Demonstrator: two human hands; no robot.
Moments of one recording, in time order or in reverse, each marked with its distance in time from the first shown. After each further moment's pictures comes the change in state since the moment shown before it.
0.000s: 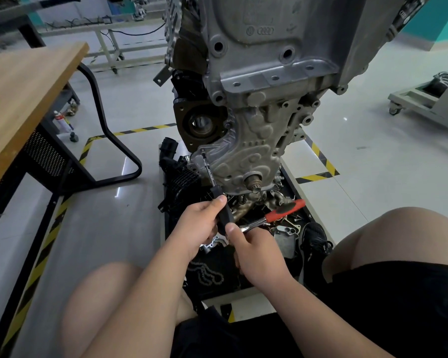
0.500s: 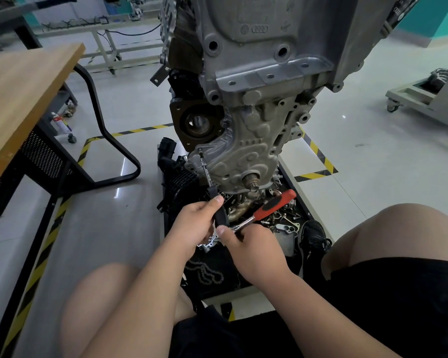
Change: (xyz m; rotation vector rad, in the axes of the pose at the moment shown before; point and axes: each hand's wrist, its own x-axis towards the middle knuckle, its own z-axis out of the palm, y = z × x) left_hand -0.004 0.003 -0.001 0.032 0.054 -0.026; right_hand 0.002 -0.005 -0.003 -0.285 0.032 -0.087
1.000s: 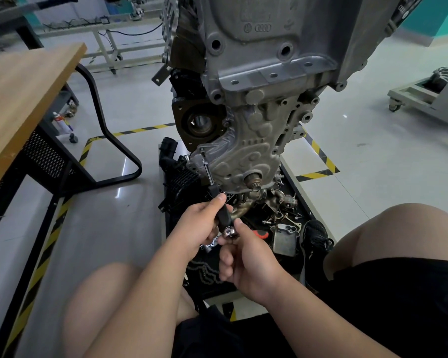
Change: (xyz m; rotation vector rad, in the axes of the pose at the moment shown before) left_hand -0.002 0.001 0.002 -0.065 -0.091 0.017; right_hand -0.008 -0.012 0.012 1.174 -0.368 0.501
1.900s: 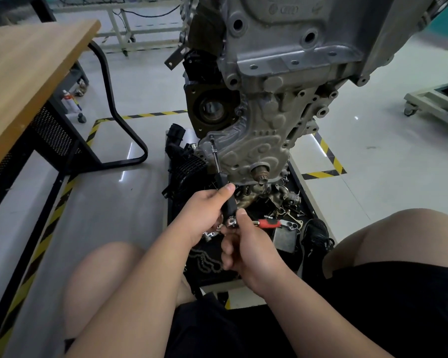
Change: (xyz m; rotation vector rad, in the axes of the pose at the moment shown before) left_hand 0.000 0.000 0.002 0.007 0.011 0.010; right_hand -0.002 0.001 0.003 -0.204 0.096 -0.081
